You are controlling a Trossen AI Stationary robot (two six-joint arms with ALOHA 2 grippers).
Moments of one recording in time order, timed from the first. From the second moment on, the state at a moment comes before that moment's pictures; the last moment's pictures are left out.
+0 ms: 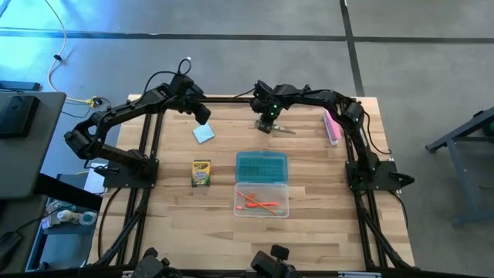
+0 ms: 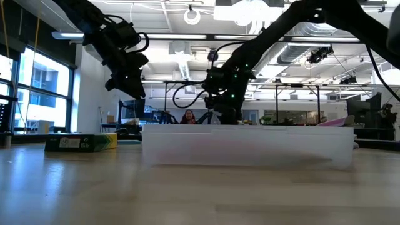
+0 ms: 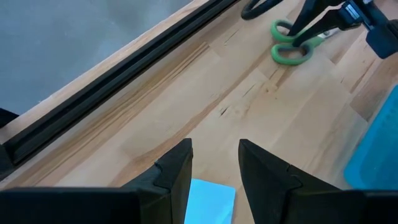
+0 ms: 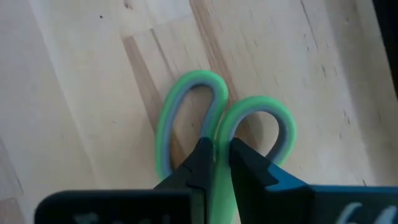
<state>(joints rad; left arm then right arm) 0.97 1.34 0.90 -0.45 0.20 -0.04 -0.59 2.19 1.64 -0.75 -0.10 -0.28</state>
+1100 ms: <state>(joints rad) 0.97 1.34 0.90 -0.45 0.20 -0.02 -0.60 2.15 1.63 -0.79 -0.17 -0.21</state>
